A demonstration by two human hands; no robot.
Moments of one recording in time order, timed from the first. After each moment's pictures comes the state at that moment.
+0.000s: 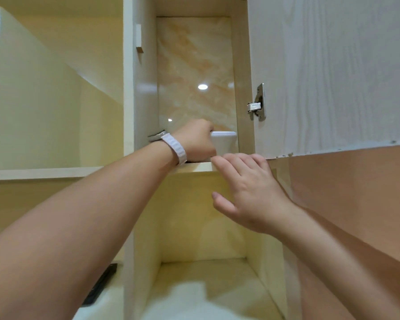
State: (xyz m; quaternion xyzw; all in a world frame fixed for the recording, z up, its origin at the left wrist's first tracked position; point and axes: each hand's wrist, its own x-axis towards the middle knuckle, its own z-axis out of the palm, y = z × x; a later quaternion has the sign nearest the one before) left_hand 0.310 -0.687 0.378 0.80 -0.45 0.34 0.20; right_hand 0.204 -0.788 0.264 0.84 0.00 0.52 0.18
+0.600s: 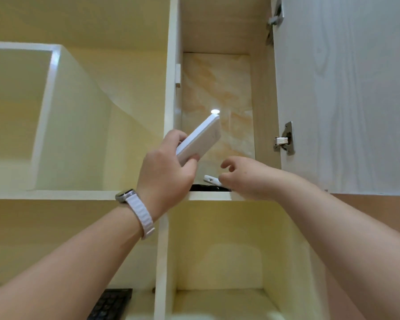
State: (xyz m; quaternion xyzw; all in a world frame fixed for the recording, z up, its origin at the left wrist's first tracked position) left_hand 0.309 -0.579 0.334 0.57 -0.42 0.53 0.47; right_hand 0.241 -0.751 0.365 0.93 -0.12 0.33 -0.10
